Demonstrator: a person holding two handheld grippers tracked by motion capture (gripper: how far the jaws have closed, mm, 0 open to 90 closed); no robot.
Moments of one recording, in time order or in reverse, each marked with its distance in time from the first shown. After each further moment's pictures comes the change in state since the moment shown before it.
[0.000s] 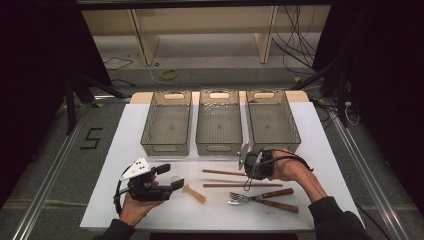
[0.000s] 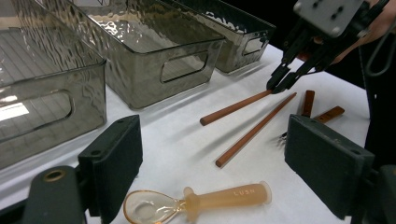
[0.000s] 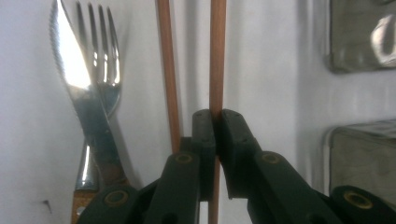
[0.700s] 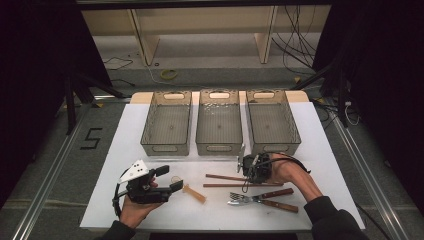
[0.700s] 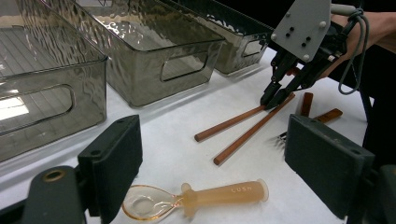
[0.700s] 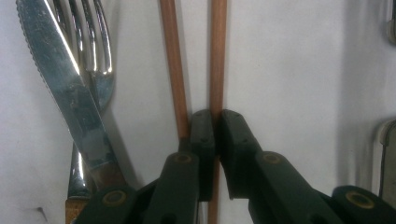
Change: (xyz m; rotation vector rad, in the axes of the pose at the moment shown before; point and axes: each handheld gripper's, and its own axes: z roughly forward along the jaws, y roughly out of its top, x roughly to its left) left arm -0.002 -0.006 -0.004 -0.021 0.002 -0.024; right arm -0.004 -0.002 0.028 0.088 0.066 0.038
